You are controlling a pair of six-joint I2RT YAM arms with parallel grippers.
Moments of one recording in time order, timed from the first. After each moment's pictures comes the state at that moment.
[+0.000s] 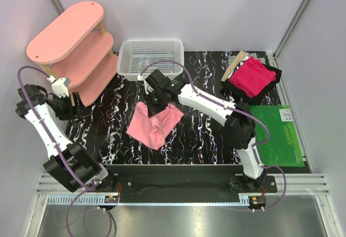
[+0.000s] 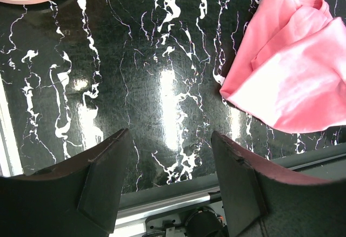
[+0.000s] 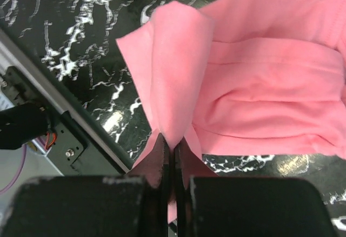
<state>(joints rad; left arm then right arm) 0.73 1.30 1.28 -1.18 0.68 0.55 0.92 2.10 1.96 -0.81 -0.21 0.32</state>
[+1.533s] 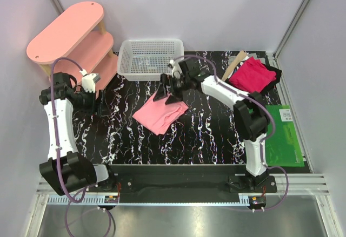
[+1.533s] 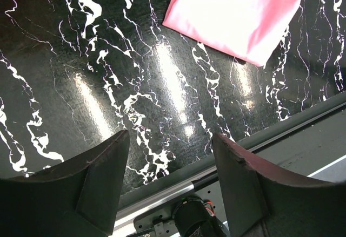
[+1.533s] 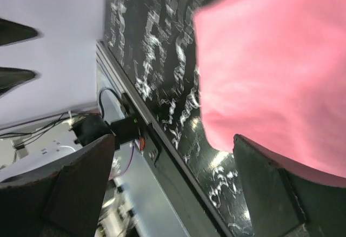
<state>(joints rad) 0.36 1.27 1.29 -1.22 0.59 0.47 0.60 2.03 1.69 -0.41 -0.73 0.61</state>
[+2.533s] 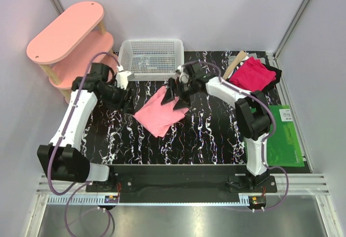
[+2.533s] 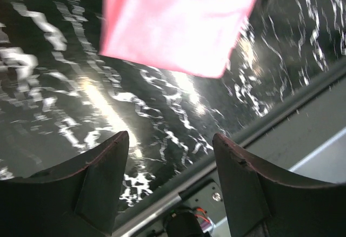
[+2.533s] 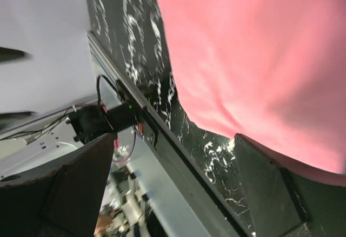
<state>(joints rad) -0.04 1.35 1.35 -1.15 0.49 0.30 0.56 2.06 1.53 -0.45 -0.80 0.64</state>
